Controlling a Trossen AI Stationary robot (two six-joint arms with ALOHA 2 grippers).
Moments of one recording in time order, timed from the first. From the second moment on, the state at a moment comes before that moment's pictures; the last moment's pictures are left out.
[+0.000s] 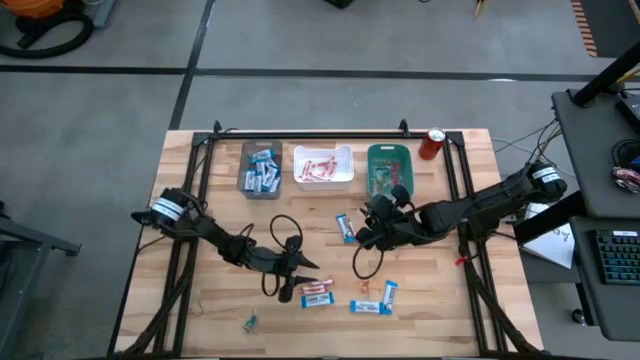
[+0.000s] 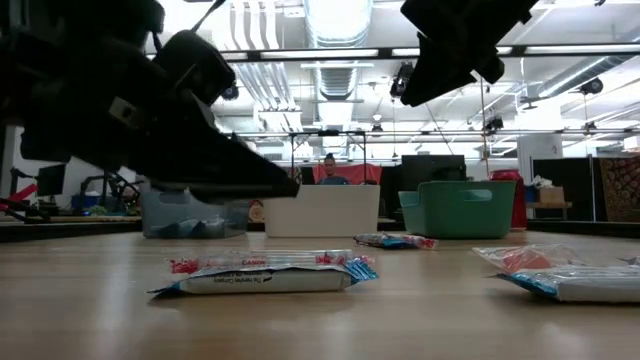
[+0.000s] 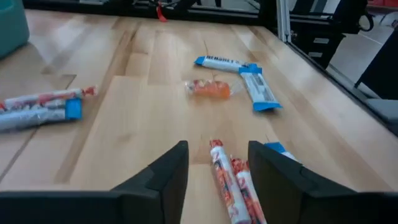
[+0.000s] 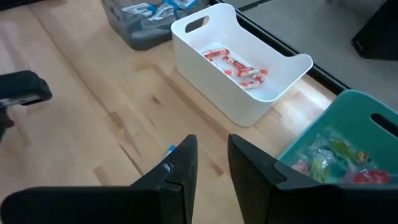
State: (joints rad) left arm -0.40 1.92 0.54 1.10 -0.23 -0.20; right arm 0.28 1.44 1.02 -0.53 0.76 0.69
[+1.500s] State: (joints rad) left arm -0.41 2.08 0.58 1.08 -0.31 -0.20; right arm 0.30 1.44 0.98 -0.51 0.76 0.76
